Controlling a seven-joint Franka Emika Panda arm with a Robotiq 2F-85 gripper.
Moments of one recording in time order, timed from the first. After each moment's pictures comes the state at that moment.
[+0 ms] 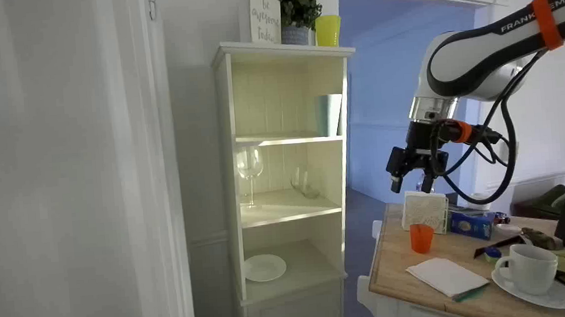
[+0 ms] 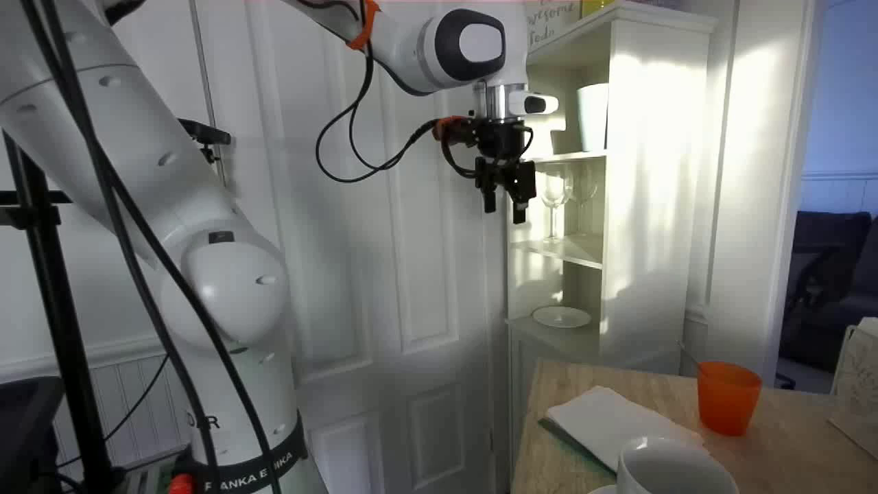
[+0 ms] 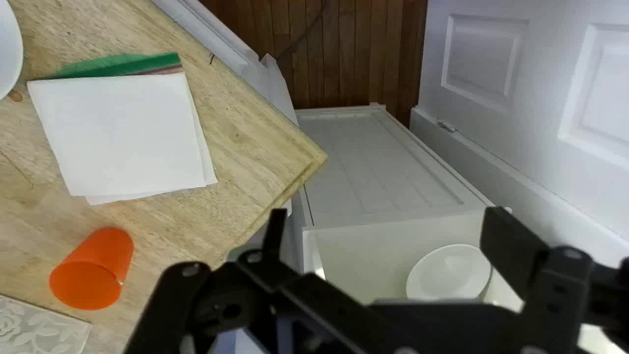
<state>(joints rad) 0.00 -0.47 0.02 -2.37 0.11 2.06 0.15</state>
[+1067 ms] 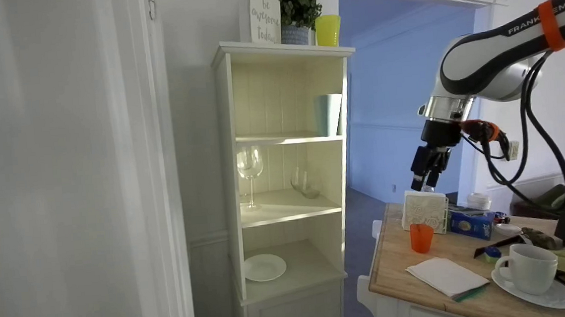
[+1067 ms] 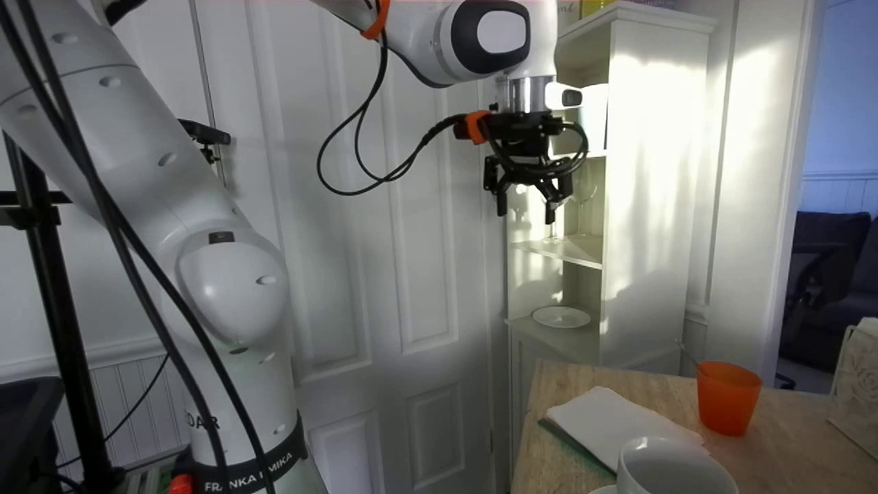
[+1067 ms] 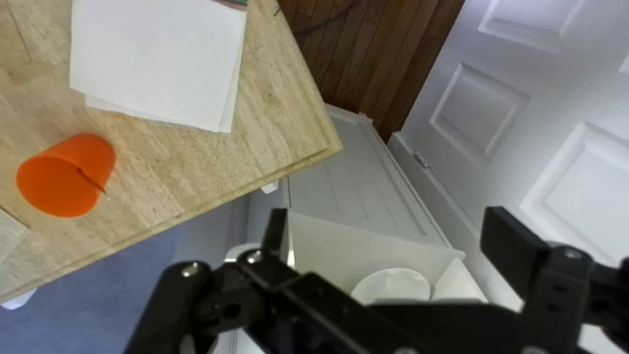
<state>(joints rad) 0.01 -0.47 -0.11 -2.37 0.10 2.06 -0.35</state>
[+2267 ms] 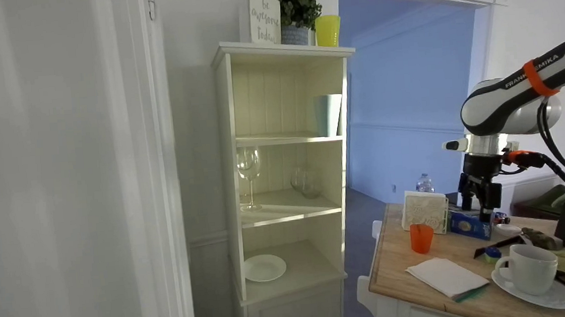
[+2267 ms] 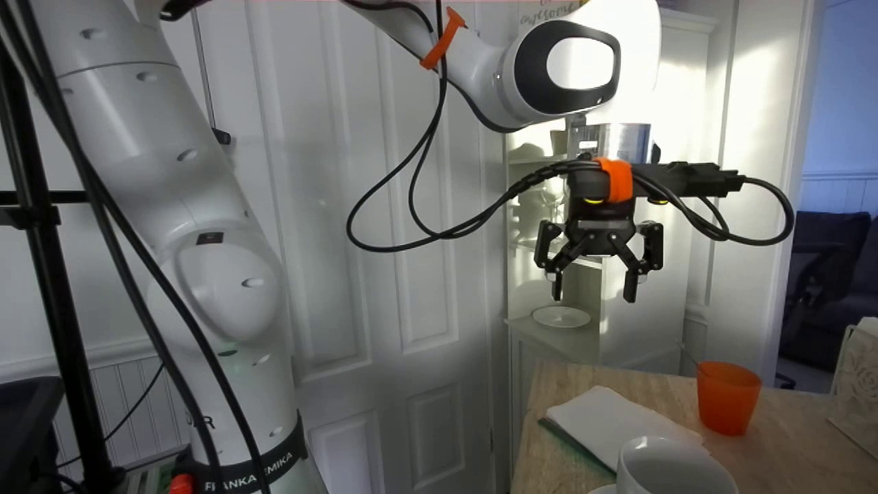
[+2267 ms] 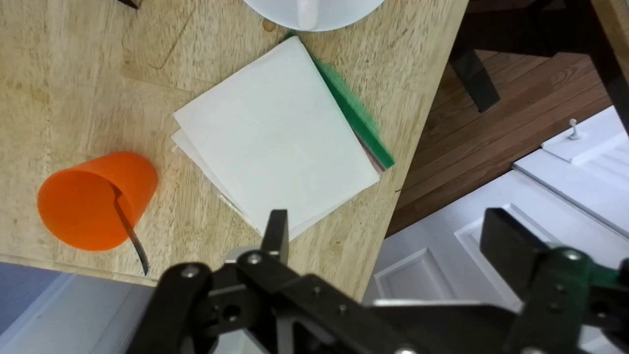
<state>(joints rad) -0.08 -0.32 -0.34 -2.41 -0.08 2.10 -1.24</state>
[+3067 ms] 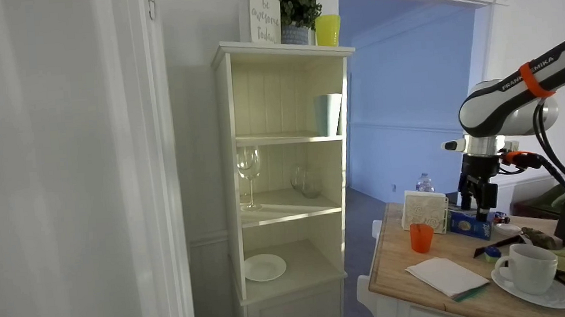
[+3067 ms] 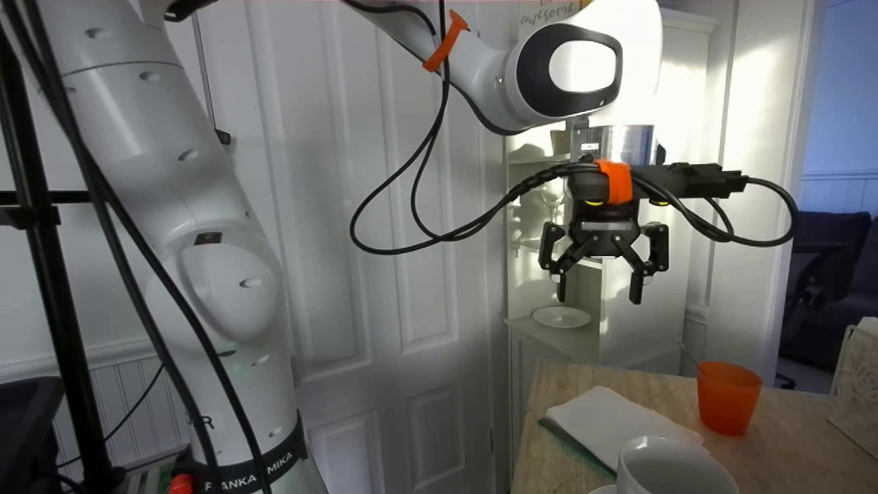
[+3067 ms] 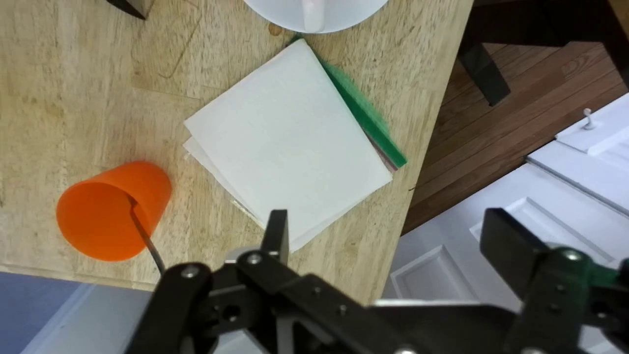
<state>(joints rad) -0.09 -0.30 -0.33 -2.40 -0.08 2.13 -1.19</state>
